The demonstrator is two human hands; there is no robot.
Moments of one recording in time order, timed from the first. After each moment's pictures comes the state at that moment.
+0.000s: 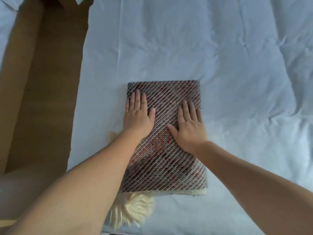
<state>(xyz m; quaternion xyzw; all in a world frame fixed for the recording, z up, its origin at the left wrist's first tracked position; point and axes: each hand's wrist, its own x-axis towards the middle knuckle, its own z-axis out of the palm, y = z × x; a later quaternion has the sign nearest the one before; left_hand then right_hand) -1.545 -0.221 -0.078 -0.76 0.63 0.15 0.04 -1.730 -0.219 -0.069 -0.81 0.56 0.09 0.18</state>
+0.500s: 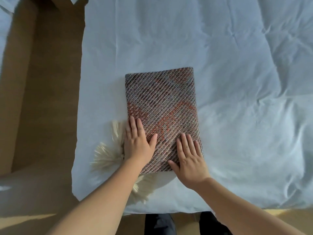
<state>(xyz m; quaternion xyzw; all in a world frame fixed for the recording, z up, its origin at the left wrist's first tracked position) -1.569 -0.093 -0.066 -0.79 0.57 0.22 0.02 -1.763 -0.063 -0.075 -0.82 0.53 0.06 0.21</state>
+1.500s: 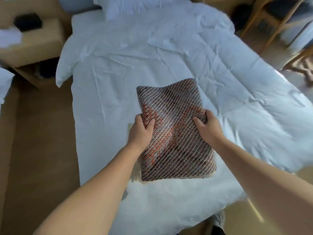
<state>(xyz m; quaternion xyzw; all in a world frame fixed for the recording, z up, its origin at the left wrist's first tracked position) -1.607 -0.202 0.164 -0.65 0.60 0.39 -0.26 -1.835 -0.177 0.157 -0.45 0.77 -0.30 0.34</state>
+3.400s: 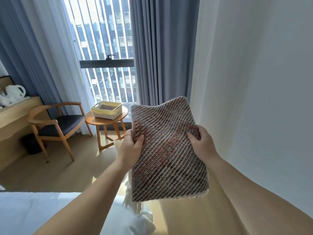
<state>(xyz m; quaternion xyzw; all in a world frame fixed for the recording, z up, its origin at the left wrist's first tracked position) -2.521 -0.044 0.403 -0.09 0.81 0.54 -0.22 -2.580 0.191 0.406 -0.13 0.82 -0.55 -0.10</state>
